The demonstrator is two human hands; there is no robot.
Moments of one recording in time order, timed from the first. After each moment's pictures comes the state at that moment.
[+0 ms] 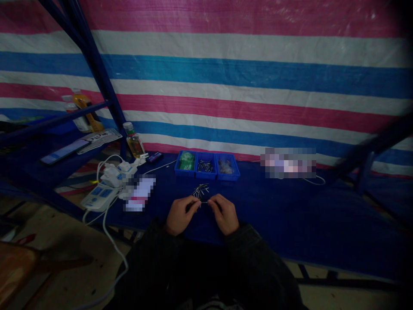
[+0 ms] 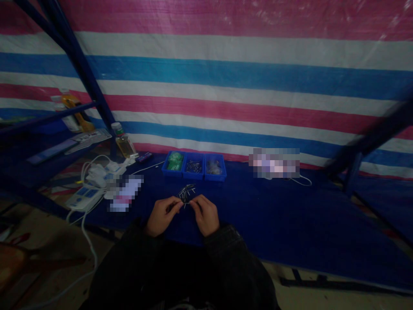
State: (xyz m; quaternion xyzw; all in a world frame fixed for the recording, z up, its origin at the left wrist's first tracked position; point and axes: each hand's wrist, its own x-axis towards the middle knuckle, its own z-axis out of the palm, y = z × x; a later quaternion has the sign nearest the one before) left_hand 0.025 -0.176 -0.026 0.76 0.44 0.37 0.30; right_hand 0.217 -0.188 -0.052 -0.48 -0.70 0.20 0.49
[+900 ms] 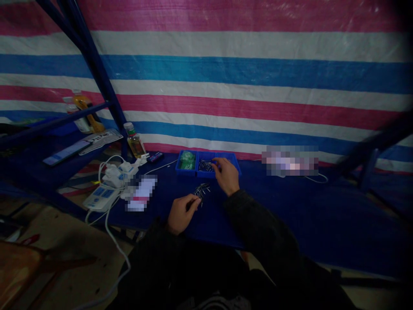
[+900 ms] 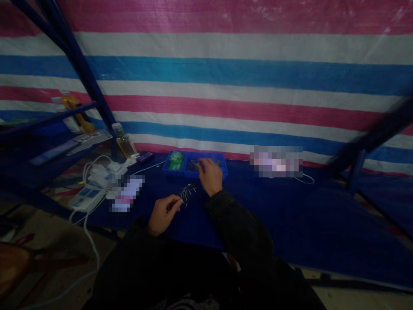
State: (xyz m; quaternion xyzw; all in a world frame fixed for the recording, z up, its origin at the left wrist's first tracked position) left_hand 0.024 -0.175 -0.028 0.75 0.45 0.39 0.28; right_hand 0.235 -0.082 -0.004 -0.59 -0.68 0.01 0.44
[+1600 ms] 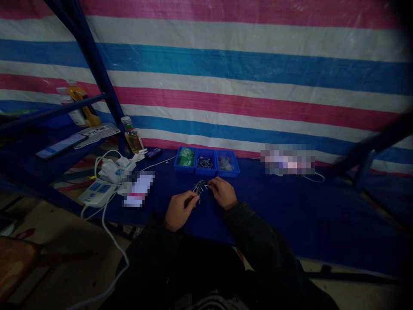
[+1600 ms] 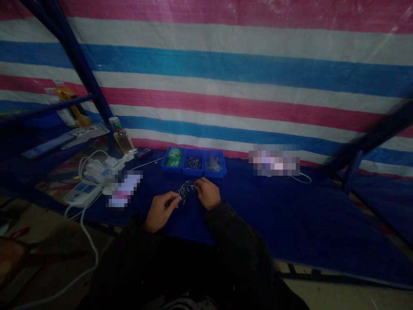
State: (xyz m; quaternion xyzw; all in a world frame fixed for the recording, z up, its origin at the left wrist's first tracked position) left_hand 0.026 -0.176 -0.026 0.75 0.45 0.38 0.29; right_hand 0.242 -0.115 -0.068 -0.57 -0.76 0.10 0.29
